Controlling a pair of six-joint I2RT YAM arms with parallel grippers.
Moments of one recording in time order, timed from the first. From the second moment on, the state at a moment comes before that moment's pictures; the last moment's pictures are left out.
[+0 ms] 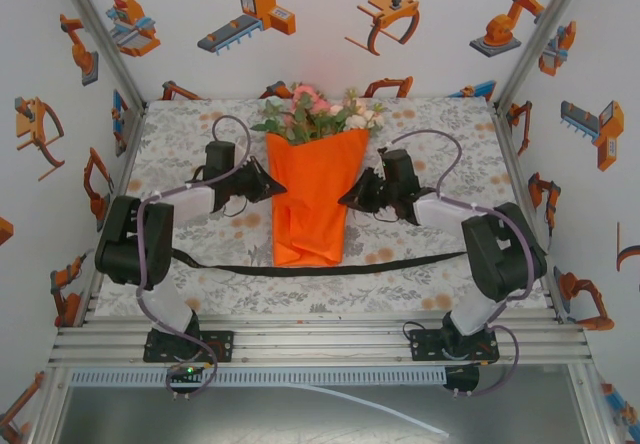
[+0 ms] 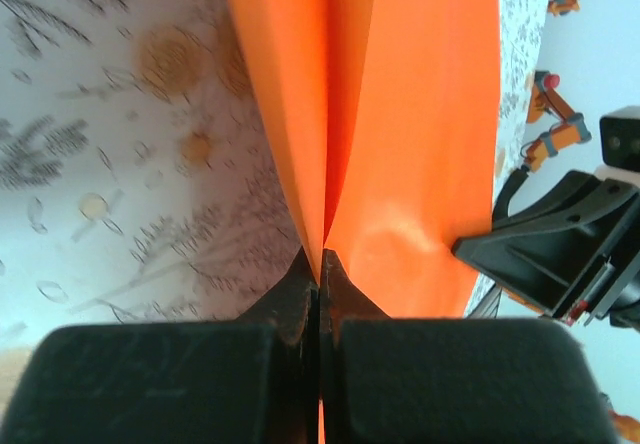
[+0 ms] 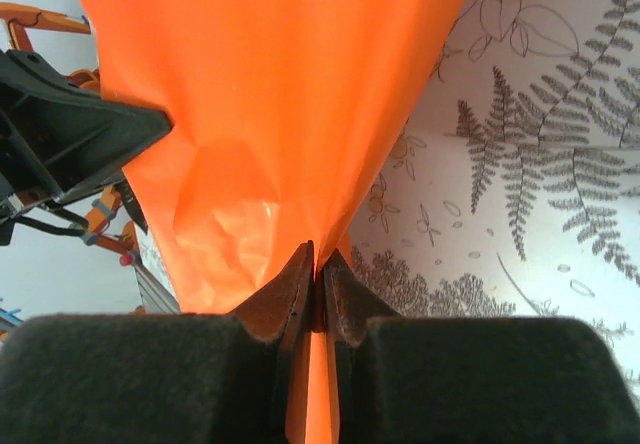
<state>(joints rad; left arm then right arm) -0.31 1.71 0.90 0.15 0.52 -0.77 0.43 1.65 0.85 0.13 -0.43 0.86</state>
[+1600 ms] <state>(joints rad) -0.06 0.95 0.68 -0.46 -0.15 -0.74 -0.36 1.33 0.72 -0.33 0.10 0.66</state>
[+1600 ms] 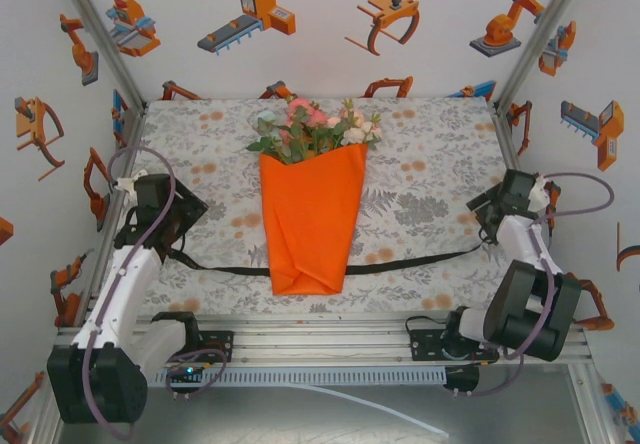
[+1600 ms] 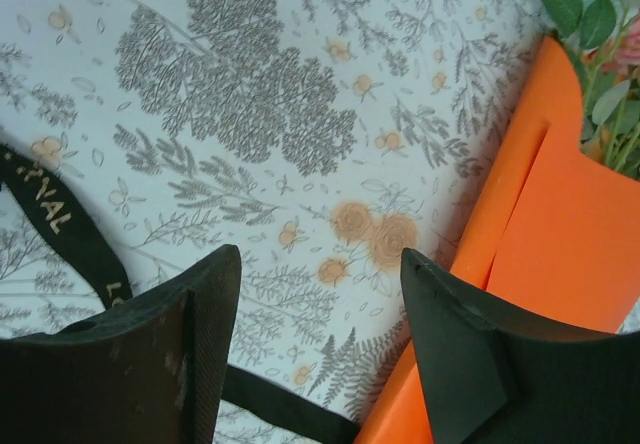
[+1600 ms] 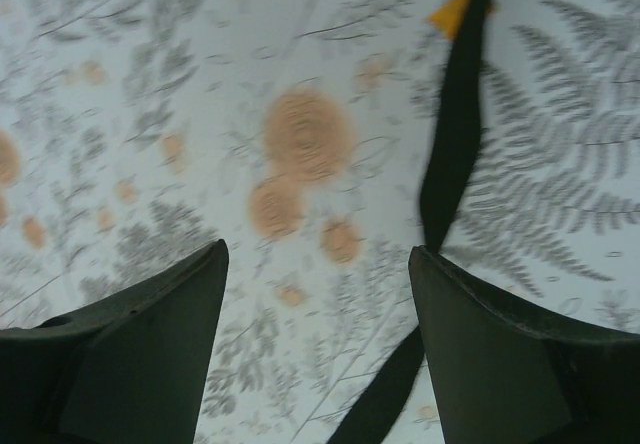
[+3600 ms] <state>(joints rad) 0.24 1.41 0.73 -0.71 -0.24 -1.09 0.14 1.19 0.77 -0.03 -0.21 0.61</state>
